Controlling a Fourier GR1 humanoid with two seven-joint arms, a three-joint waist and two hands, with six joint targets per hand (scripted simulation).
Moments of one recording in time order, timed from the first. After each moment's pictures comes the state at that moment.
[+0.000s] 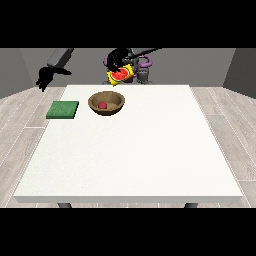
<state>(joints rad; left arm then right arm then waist) -0.96 0.01 -0.76 -0.99 -1.60 -0.05 0.33 -0.48 -0.47 -0.36 -0.59 -0.20 0.36 -0.47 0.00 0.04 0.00</state>
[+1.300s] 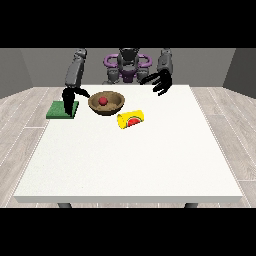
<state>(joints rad) -0.63 0.01 0.00 -1.18 -0.48 0.26 -0.14 -0.54 -0.31 -0.34 -0.69 -0.24 0.25 -0.38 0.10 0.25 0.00</state>
